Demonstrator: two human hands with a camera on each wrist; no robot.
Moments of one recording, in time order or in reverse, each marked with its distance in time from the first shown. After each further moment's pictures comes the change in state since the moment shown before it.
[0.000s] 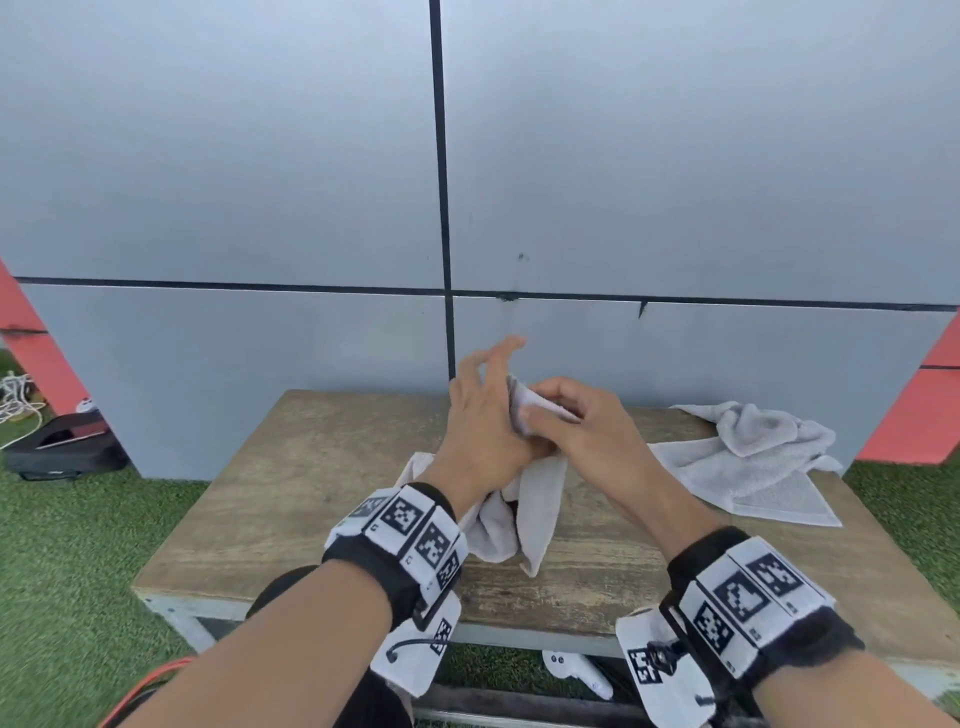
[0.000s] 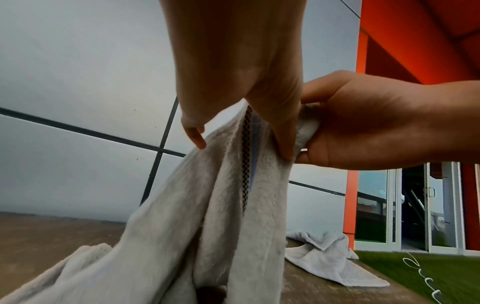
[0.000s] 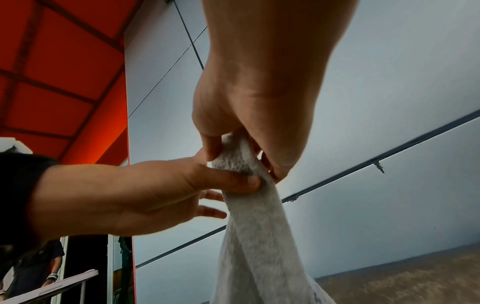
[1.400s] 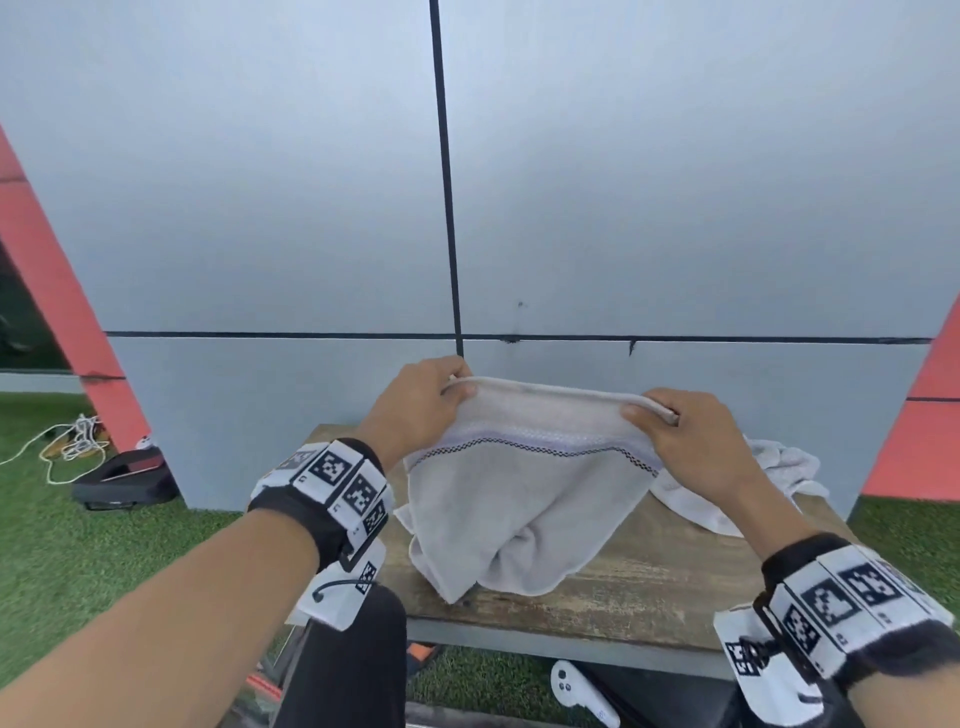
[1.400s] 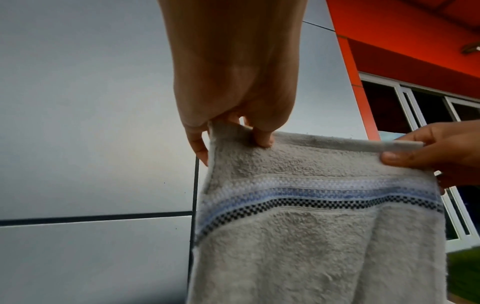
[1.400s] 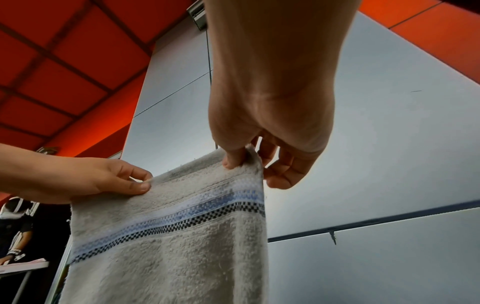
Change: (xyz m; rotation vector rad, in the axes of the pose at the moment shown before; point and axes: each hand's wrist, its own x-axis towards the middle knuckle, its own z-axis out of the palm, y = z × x) left_hand -0.009 0.051 -0.091 0.314 0.020 -0.045; right_hand -0.037 -0.011 -0.111 -0.505 0.261 -0.167
